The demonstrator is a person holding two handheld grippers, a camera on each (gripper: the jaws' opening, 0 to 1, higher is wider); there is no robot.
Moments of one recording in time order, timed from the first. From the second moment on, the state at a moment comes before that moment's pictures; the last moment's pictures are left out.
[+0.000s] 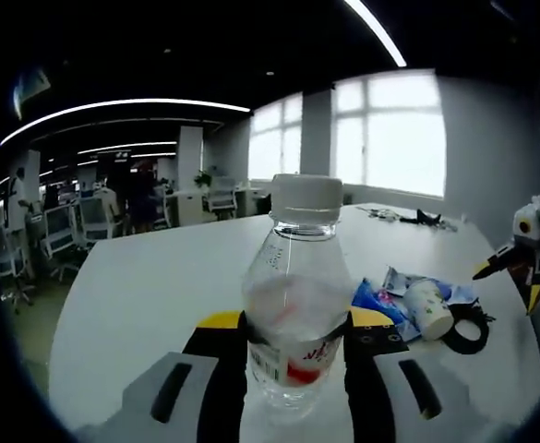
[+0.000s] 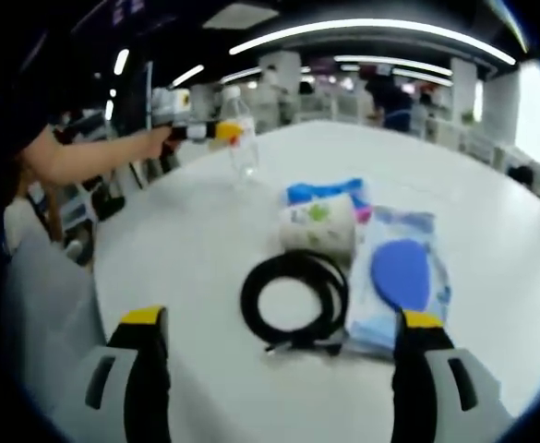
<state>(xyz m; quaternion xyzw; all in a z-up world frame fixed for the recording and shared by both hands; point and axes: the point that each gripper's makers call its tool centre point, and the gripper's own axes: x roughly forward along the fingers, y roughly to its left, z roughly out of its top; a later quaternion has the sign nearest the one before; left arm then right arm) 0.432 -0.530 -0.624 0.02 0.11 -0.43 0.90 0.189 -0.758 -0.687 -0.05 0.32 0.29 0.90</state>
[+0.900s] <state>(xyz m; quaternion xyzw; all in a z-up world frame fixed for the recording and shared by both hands) 0.464 -0.513 -0.658 0.00 0.13 -0.45 0.88 0.185 -0.761 -0.699 -0.05 0.34 0.28 0.90</state>
